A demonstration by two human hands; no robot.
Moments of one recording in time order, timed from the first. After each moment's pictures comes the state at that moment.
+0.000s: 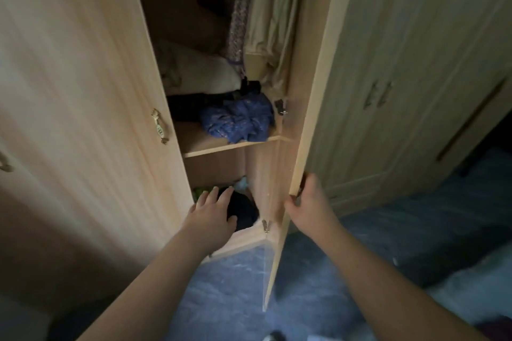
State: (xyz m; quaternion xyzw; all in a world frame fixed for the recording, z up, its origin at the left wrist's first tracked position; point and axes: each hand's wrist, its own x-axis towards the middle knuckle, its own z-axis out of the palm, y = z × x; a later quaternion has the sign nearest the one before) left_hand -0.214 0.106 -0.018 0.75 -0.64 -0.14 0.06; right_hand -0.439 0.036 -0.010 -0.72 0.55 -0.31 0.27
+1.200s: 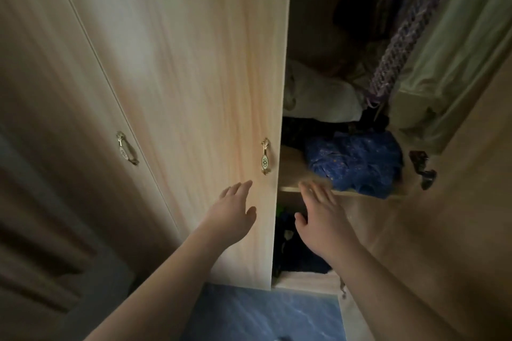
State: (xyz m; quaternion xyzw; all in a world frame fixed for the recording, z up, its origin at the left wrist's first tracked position) left_hand -0.021 0.050 -0.007 0.85 -0.49 -0.13 0.16; right_hand -0.207 -0.068 -0.009 -0.91 0.38 -0.09 0.13
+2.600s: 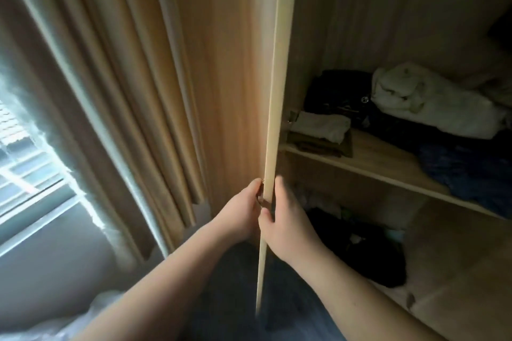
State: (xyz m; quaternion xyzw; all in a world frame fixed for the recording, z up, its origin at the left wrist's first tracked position) left_hand 0.042 0.372 0.009 0.83 -0.40 -0.15 0.36; right_hand -0.068 0.287 0.032 -0.90 0.20 -0.18 0.34
